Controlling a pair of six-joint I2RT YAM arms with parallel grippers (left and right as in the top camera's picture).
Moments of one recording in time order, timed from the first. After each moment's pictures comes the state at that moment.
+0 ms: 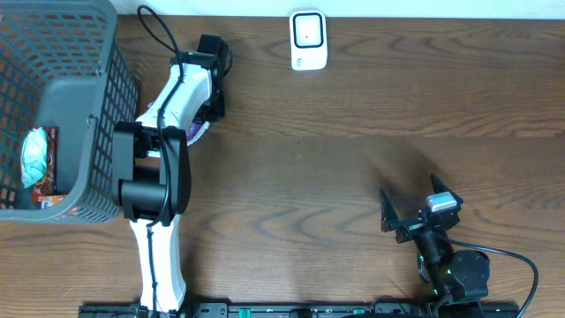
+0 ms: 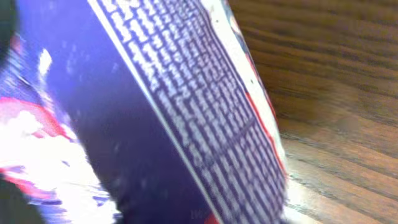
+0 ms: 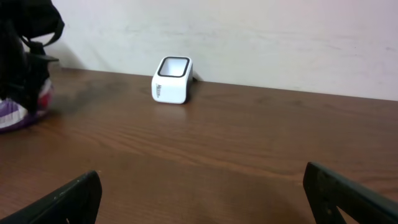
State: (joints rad) left arm -0.15 2.25 1.76 -0.99 -0.32 -0.27; right arm 0.12 0.01 0.01 -0.06 -0.16 -0.01
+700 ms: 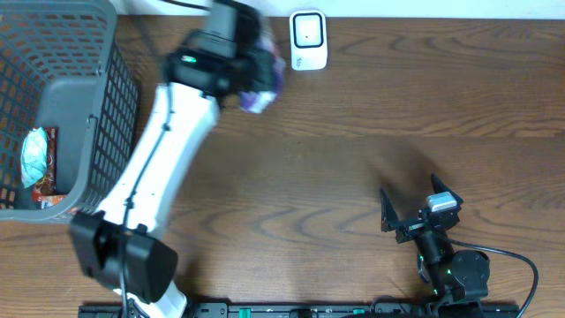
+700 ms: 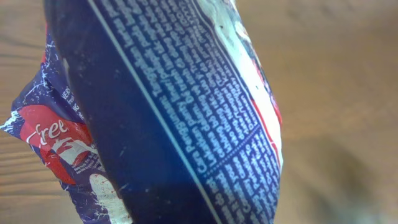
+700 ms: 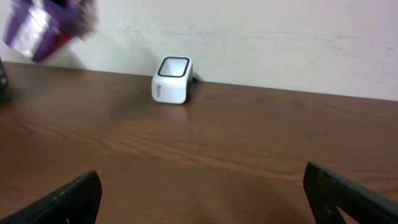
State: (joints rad) left arm -0.38 1.80 1.77 -0.88 0.16 -0.27; right arm 0.12 0.01 0.01 -0.06 -0.16 -0.01
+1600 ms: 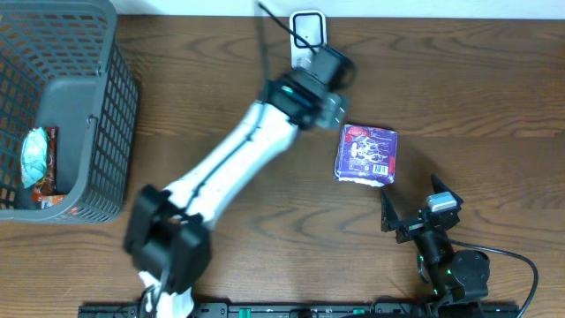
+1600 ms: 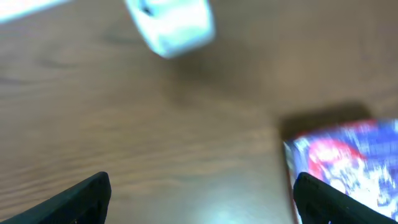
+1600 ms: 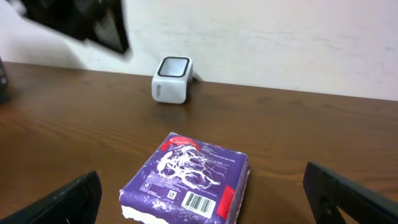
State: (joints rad) left arm -0.62 1.89 1.74 -0.78 -0.20 -0.20; right arm 0.12 0.01 0.01 -0.06 -0.16 -0.01
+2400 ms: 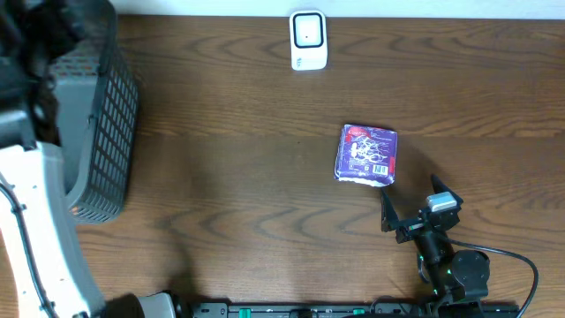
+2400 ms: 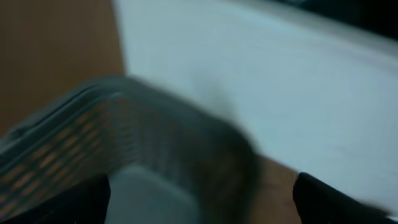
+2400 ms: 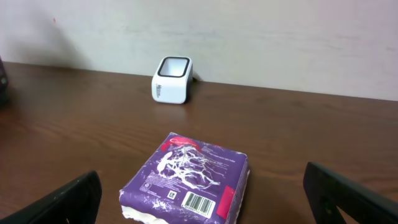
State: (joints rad) left arm 0.32 1.48 1.76 -0.67 -0.05 -0.20; right arm 0.12 0.01 0.01 -0.06 -0.16 -0.01
